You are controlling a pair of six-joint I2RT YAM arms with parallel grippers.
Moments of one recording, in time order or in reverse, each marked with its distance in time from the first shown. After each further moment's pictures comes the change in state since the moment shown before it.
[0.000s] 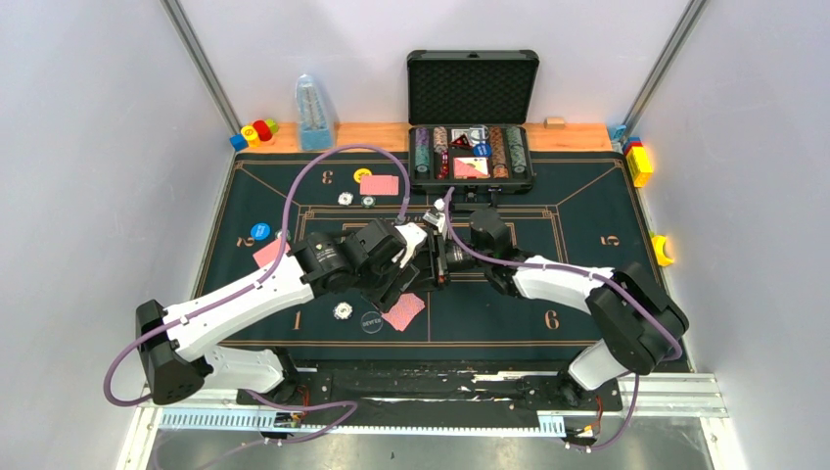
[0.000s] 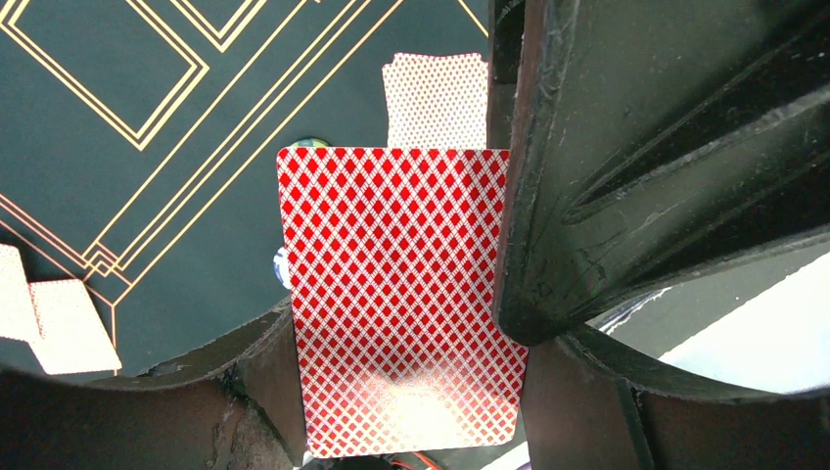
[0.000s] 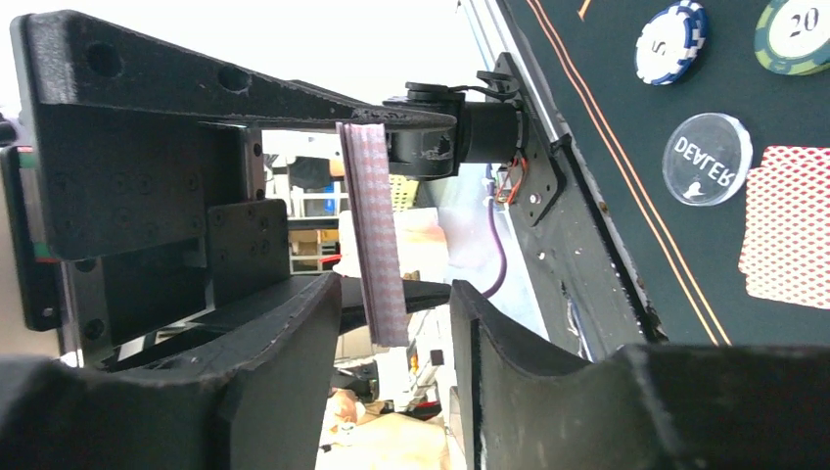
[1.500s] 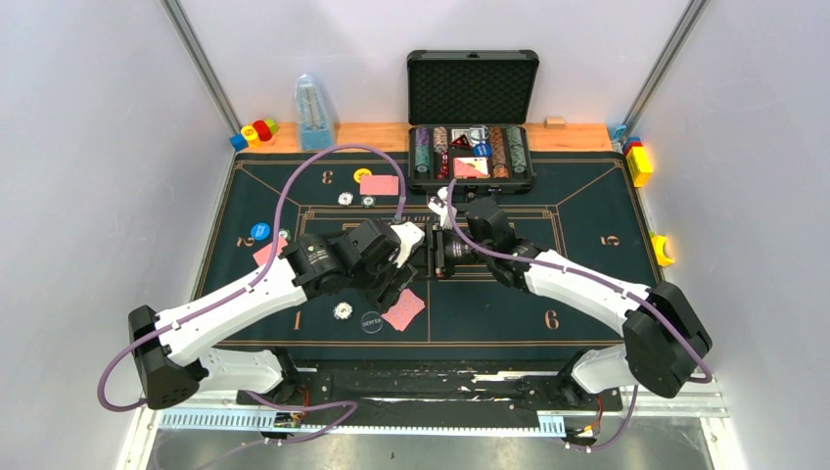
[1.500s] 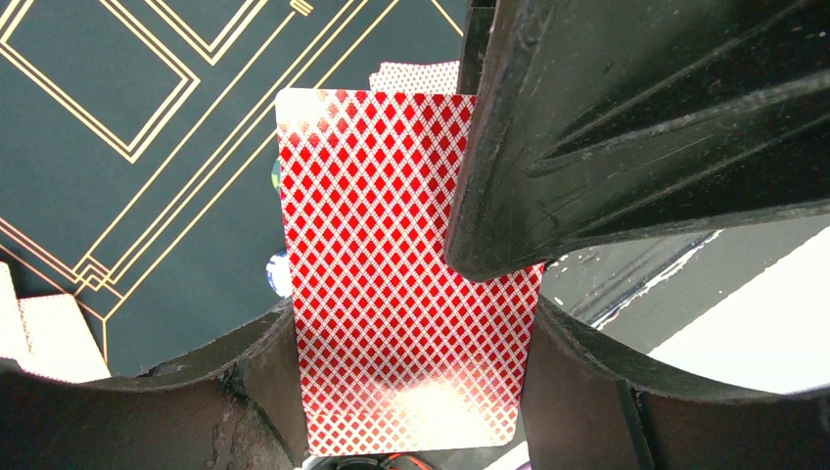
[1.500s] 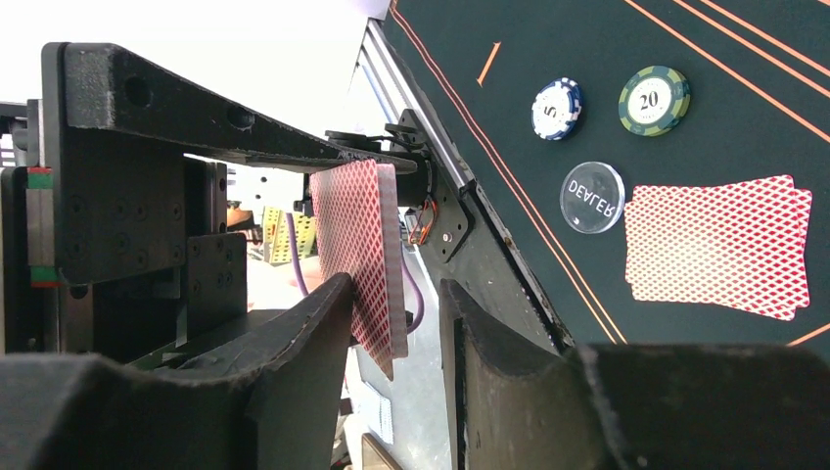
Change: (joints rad) left arm 0.000 -0.037 -0.012 0.016 0.036 0.015; right arm 0.031 -0.140 0.142 -0.484 0.248 -0.339
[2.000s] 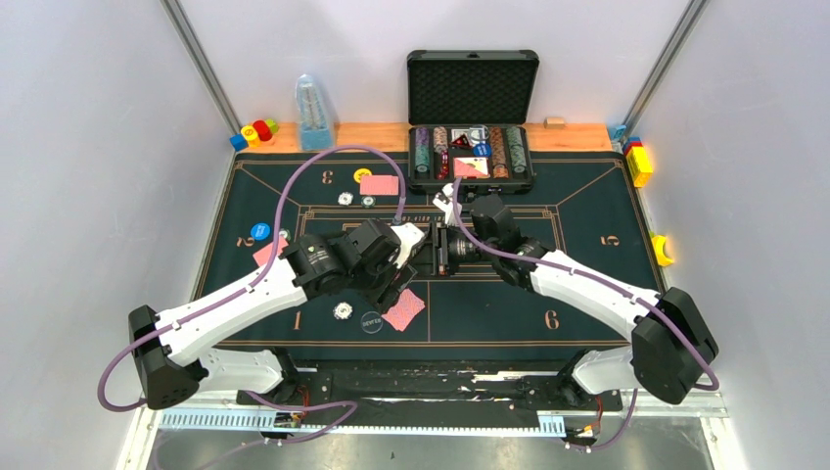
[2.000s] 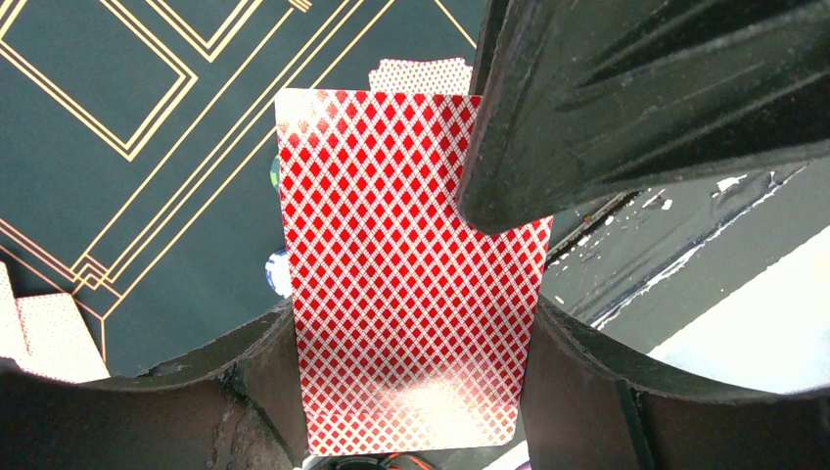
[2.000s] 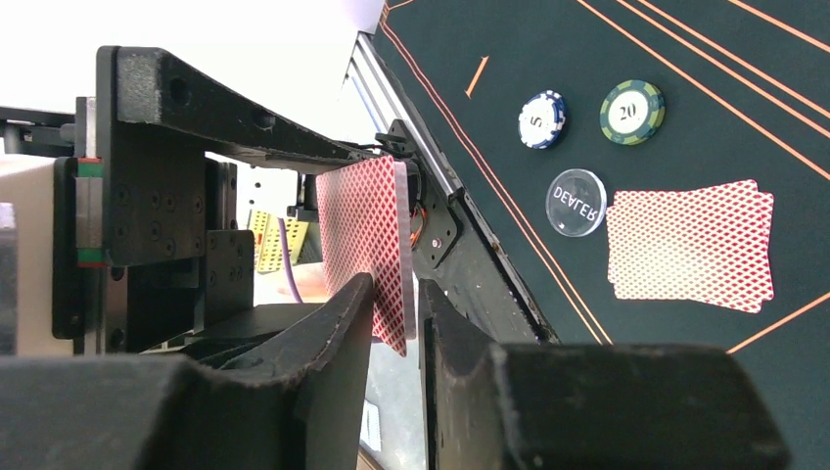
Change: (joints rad) left arm 0.000 -0.001 -0.006 0.000 0.002 0.000; right arm -0.011 -0.041 0.013 -0.055 0.024 -0.045
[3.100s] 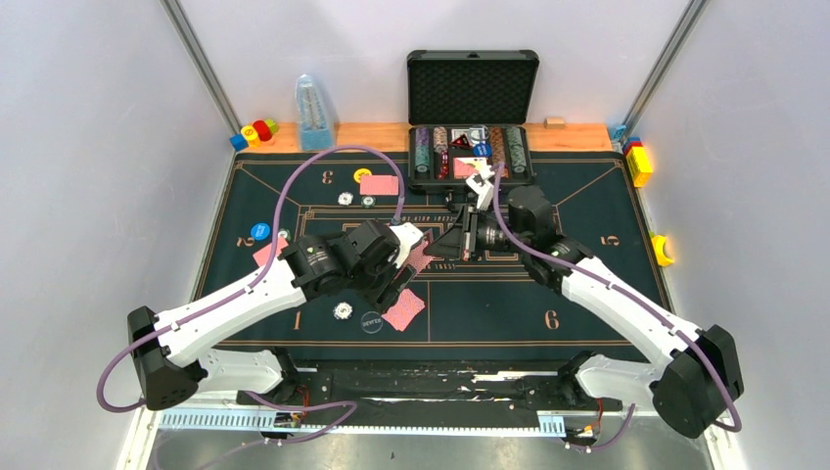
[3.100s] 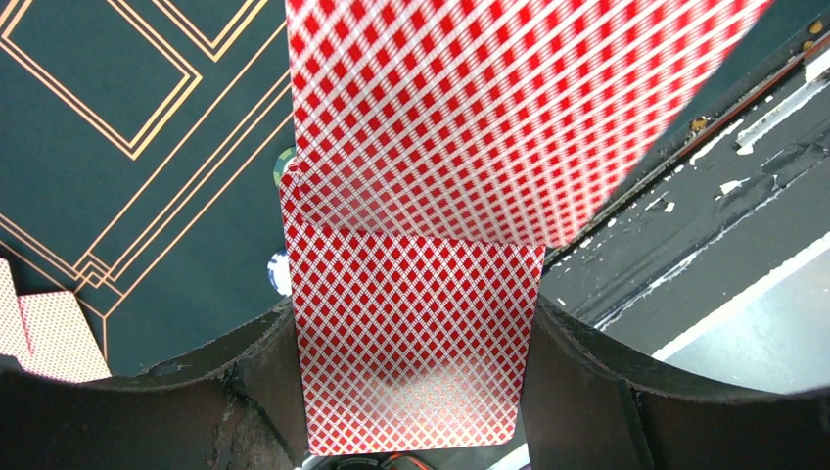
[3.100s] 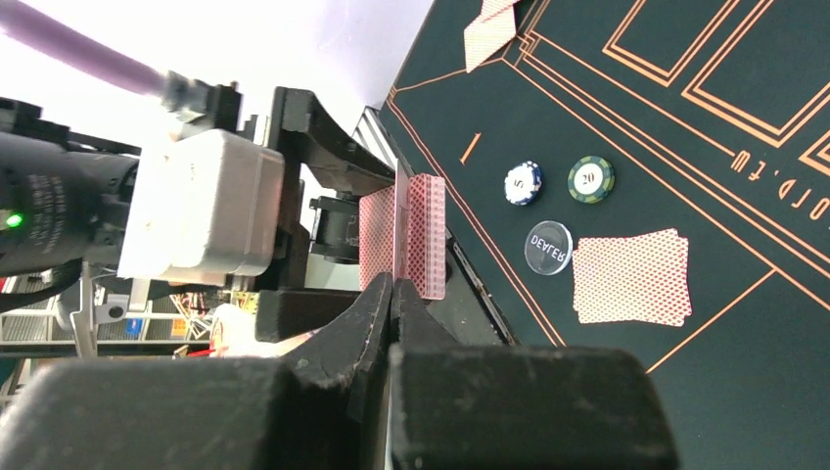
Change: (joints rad) left arm 0.000 -0.007 -0.006 0.005 -0.009 -0.005; right arm -0.114 -0.171 0.000 -0.065 0.023 -0.059
